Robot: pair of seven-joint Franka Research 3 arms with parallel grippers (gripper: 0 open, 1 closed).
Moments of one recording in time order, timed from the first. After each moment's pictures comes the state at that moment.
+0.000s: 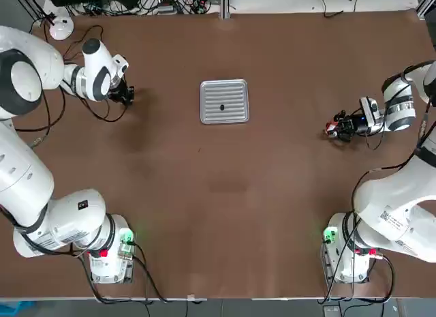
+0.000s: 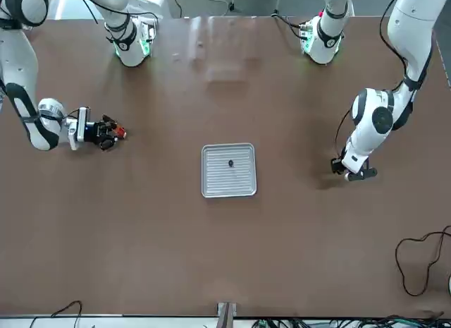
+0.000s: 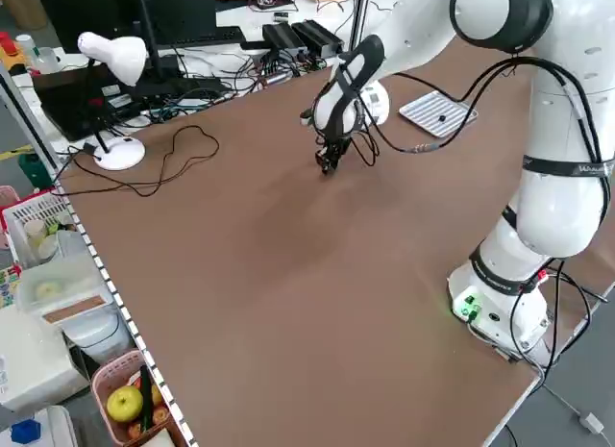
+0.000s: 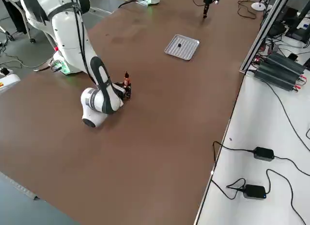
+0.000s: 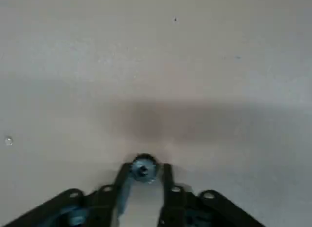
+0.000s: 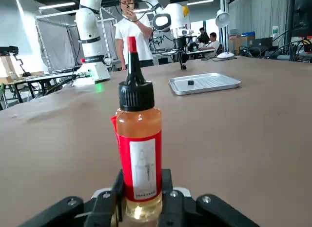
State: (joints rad) left arm 0.32 0.40 -0.28 -2.33 0.32 2.77 -0.38; right arm -0.54 0.74 -0.05 -2.13 0.95 1.56 -2.82
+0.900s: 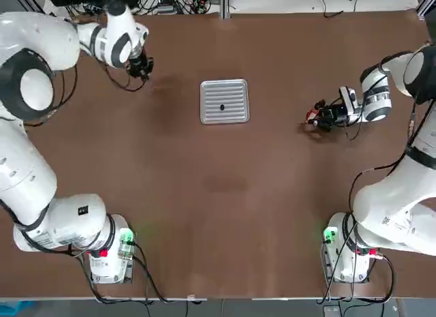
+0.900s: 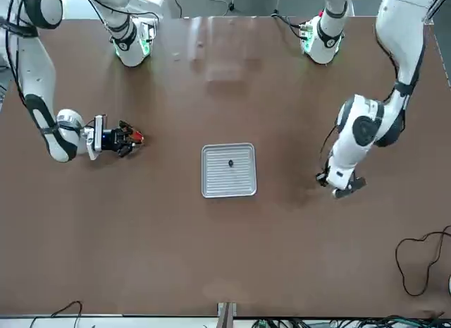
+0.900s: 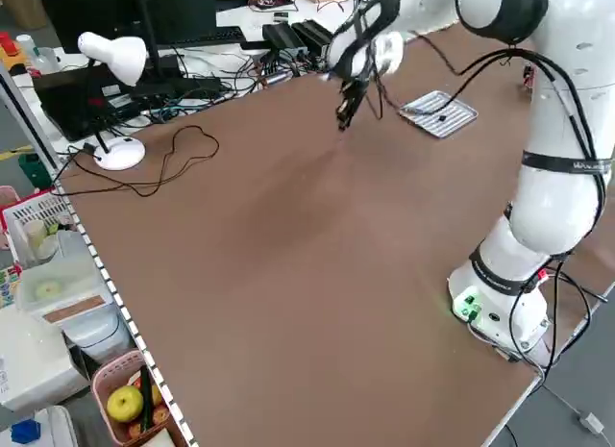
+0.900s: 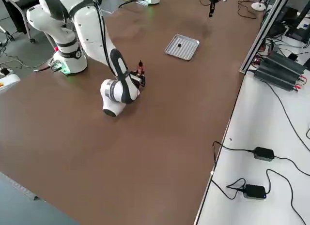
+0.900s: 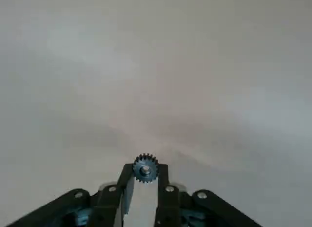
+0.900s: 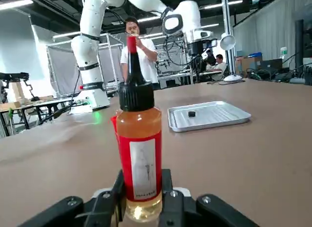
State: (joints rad) left arm 0.11 0.42 -0.40 -2.02 0.32 2.43 -0.87; right arm -0.32 0.74 -0.02 -2.16 1.17 1.52 -2.79
